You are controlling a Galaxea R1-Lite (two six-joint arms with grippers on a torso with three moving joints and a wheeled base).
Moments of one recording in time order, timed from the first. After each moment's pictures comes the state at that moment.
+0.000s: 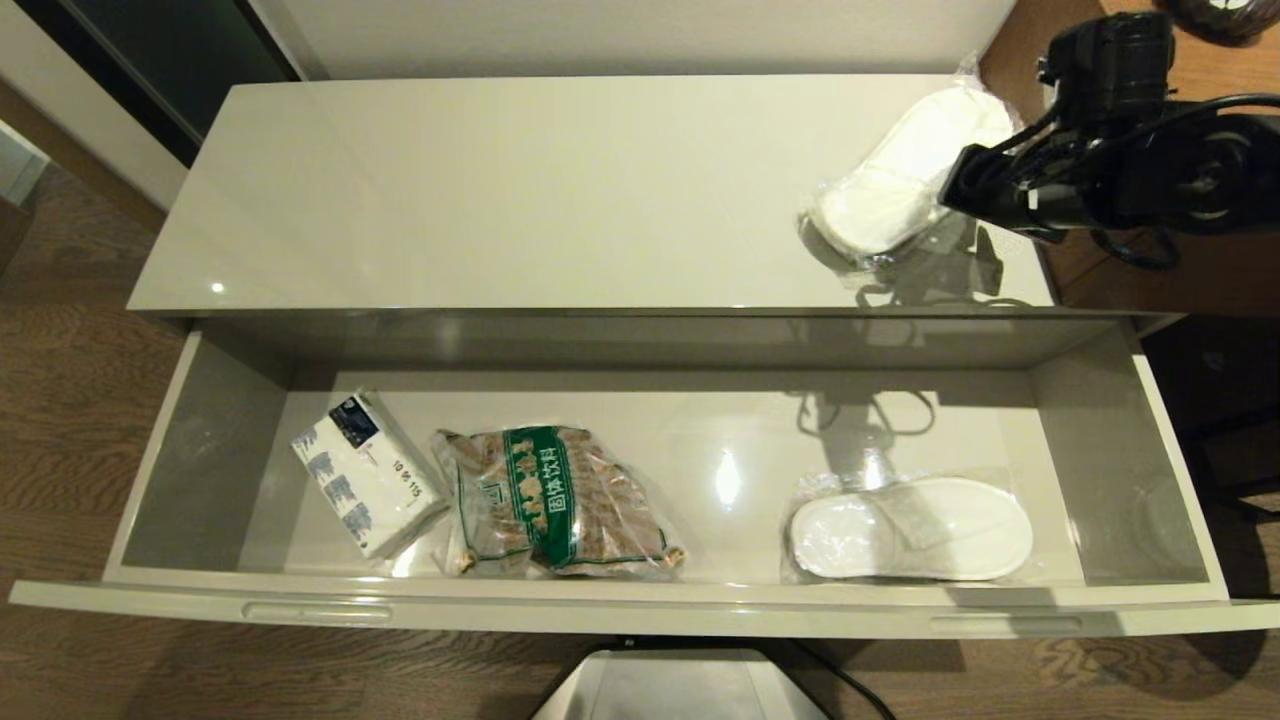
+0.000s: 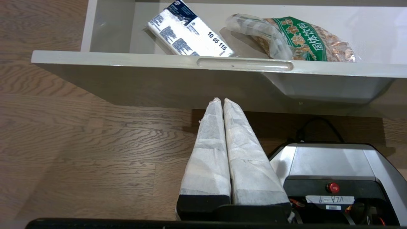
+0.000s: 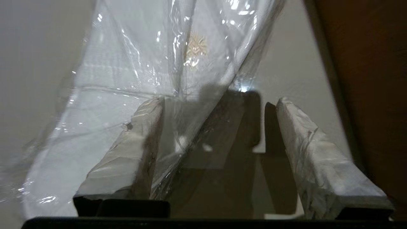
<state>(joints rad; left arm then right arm) 0.01 0.00 0.00 0.01 0.00 0.01 0.17 1.95 -1.89 0.15 -0.31 0.38</state>
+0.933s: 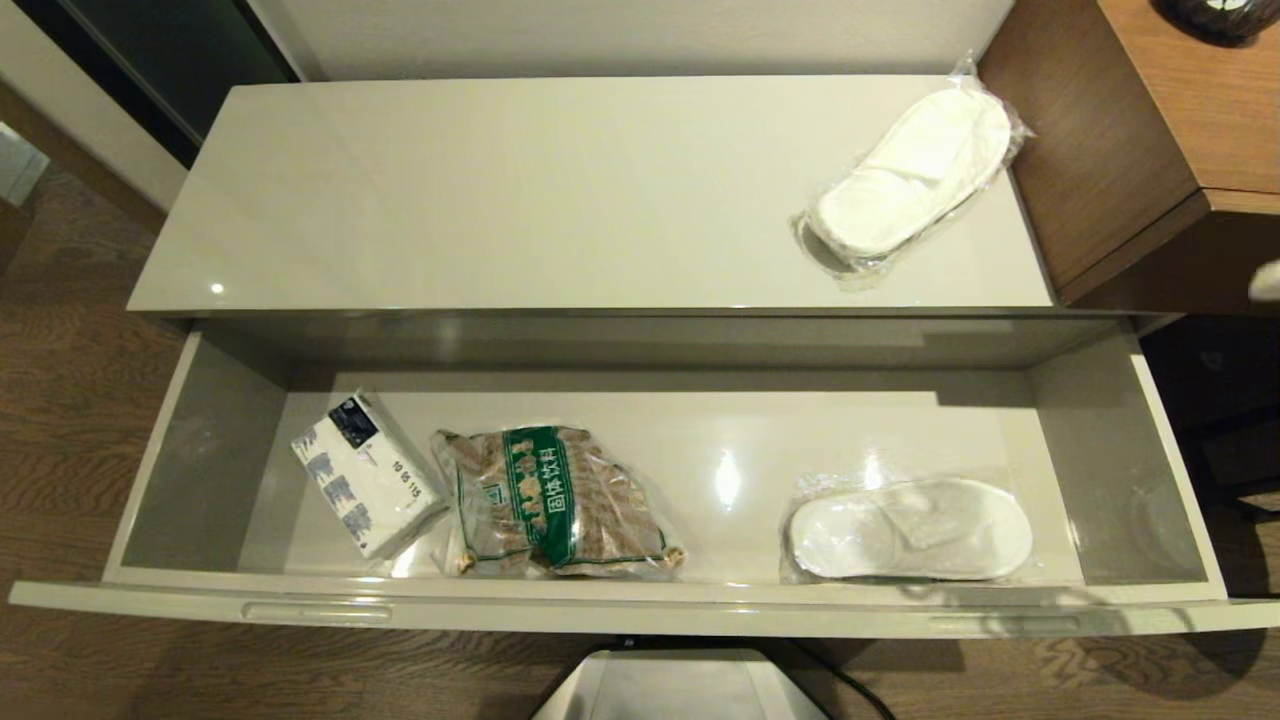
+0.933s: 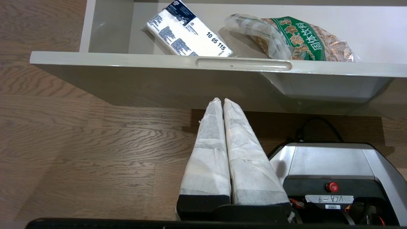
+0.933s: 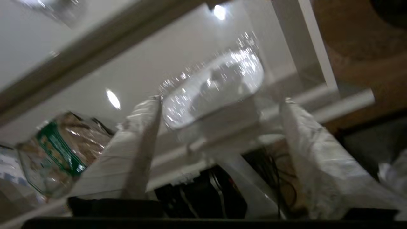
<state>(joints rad) 0.01 0.00 0.00 0.01 0.00 0.01 0.22 1.18 -1.44 0.79 -0.32 0.60</state>
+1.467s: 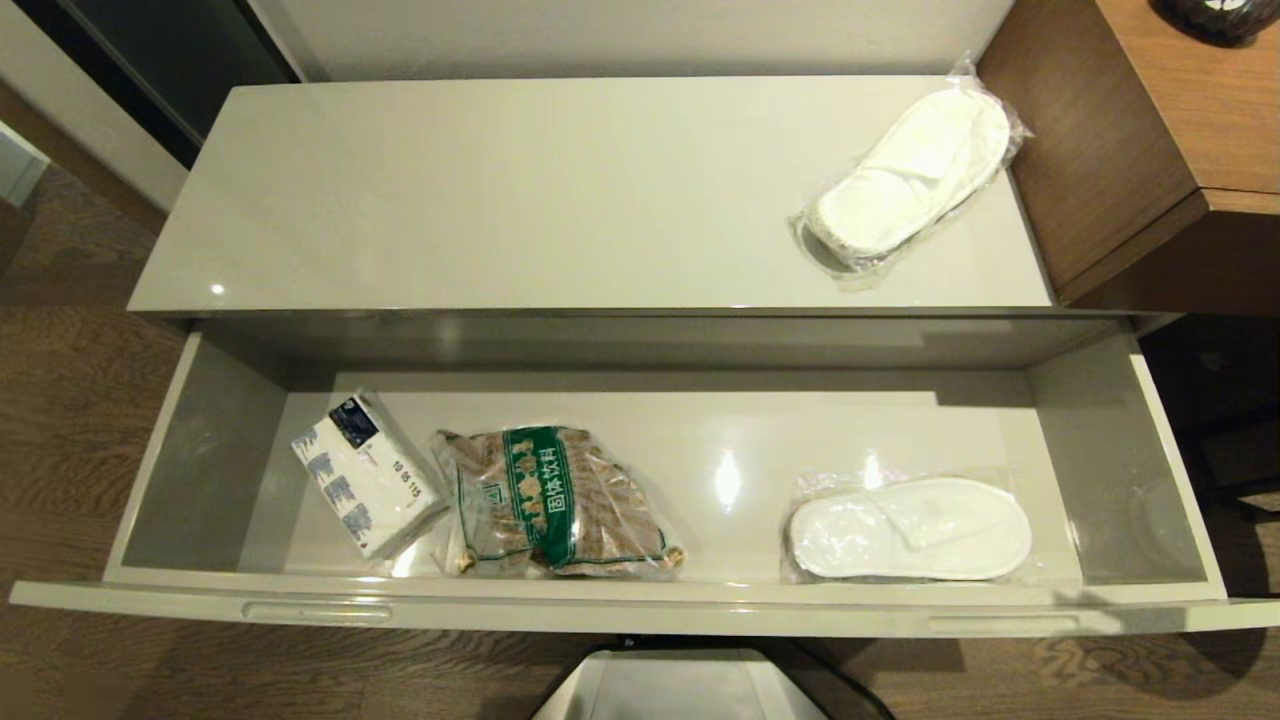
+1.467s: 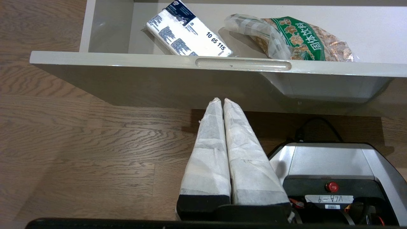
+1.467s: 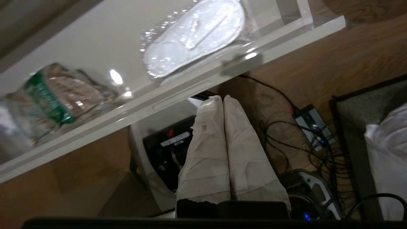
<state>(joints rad) 0.01 0.00 0.00 0.01 0.00 0.01 0.22 0.84 -1.22 0.97 -0.25 0.62</state>
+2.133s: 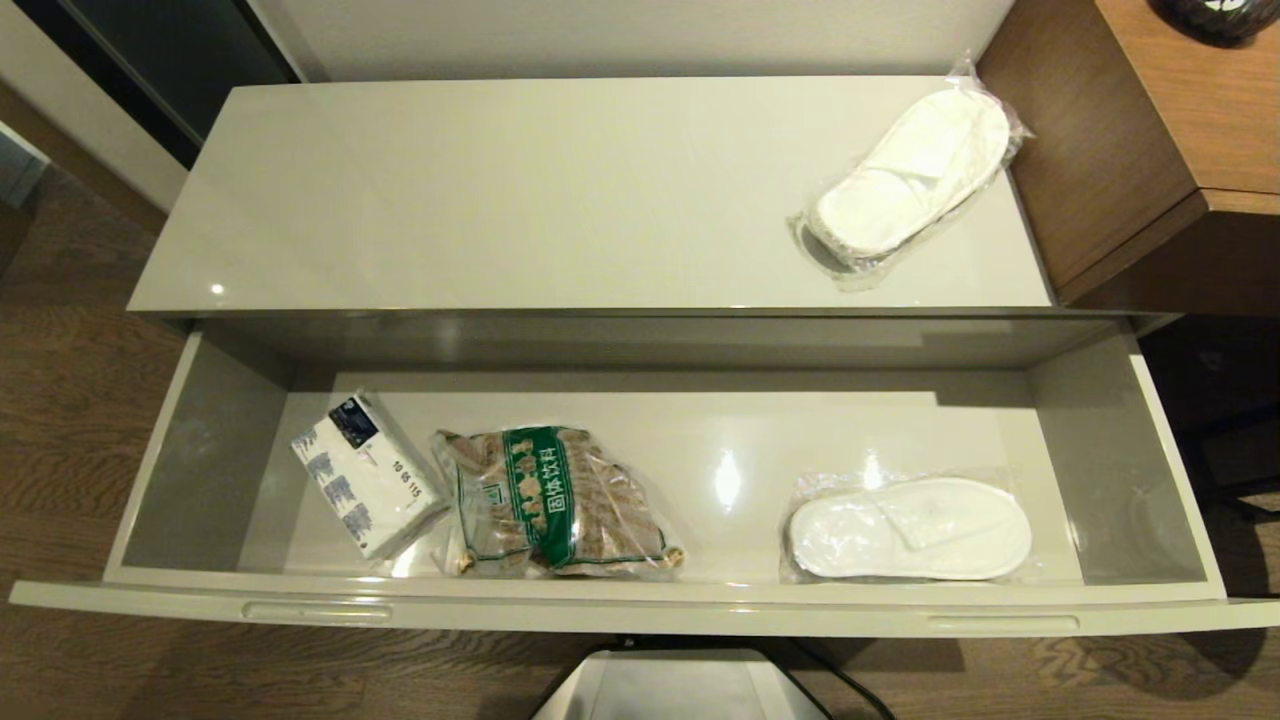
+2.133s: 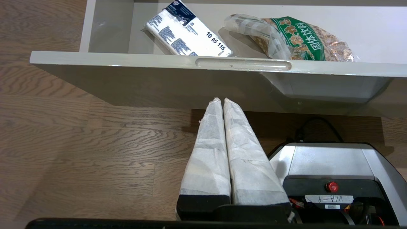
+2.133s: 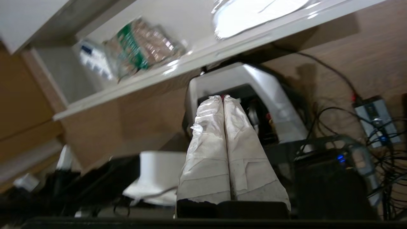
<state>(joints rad) 0.01 0.00 0.00 0.01 0.00 0.01 0.15 0.74 -1.62 1.35 0.11 0.59</state>
